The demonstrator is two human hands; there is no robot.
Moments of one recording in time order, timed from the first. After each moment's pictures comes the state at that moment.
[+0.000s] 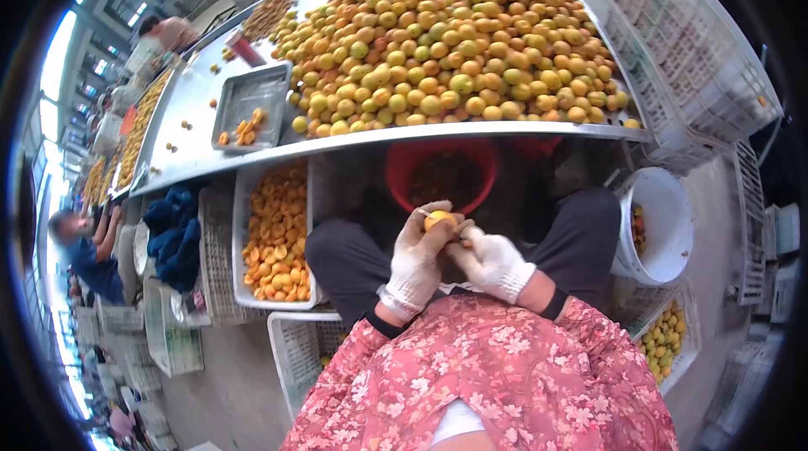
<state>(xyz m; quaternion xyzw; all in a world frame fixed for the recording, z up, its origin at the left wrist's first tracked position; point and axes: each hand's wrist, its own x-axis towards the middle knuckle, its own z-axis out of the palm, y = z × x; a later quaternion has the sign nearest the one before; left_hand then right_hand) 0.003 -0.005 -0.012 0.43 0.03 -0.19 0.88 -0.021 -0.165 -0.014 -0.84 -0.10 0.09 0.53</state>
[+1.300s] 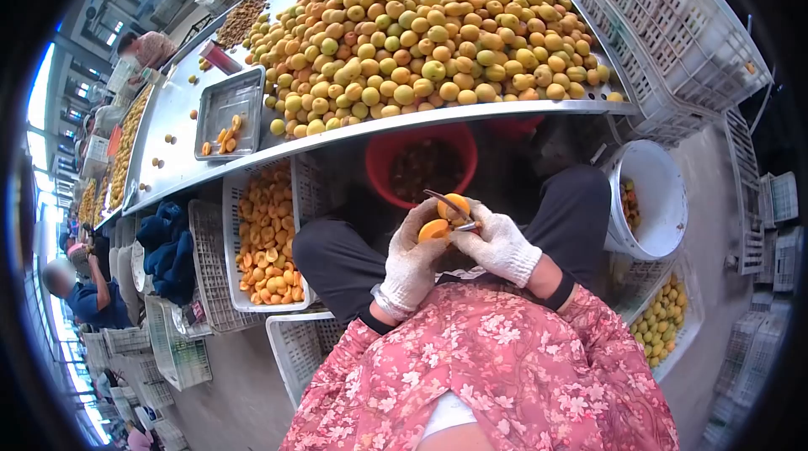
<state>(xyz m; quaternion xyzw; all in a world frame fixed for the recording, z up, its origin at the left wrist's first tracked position) -0.009 -0.016 -0.022 0.50 -0.02 -0.18 0.85 -0.027 -0.190 -0.001 -0.78 0.00 0.10 0.62</state>
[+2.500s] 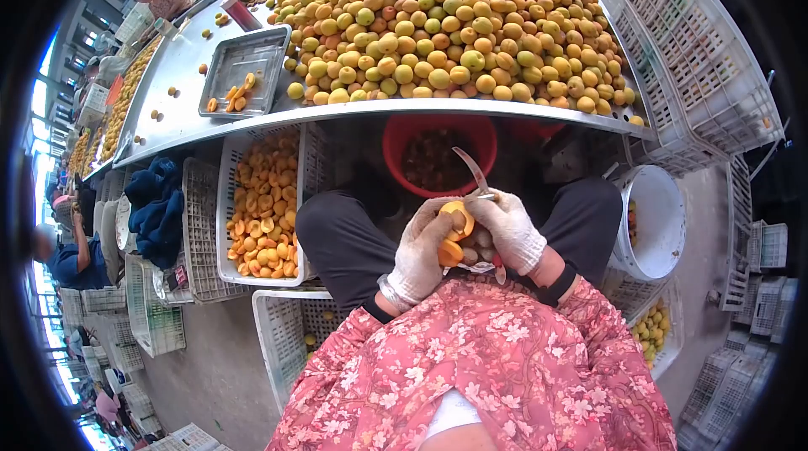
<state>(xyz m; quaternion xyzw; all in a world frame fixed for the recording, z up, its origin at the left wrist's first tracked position) -0.013 0.003 -0.008 0.41 0.05 -0.25 0.87 -0.001 -0.165 0.019 -0.59 0.15 0.22 0.77</state>
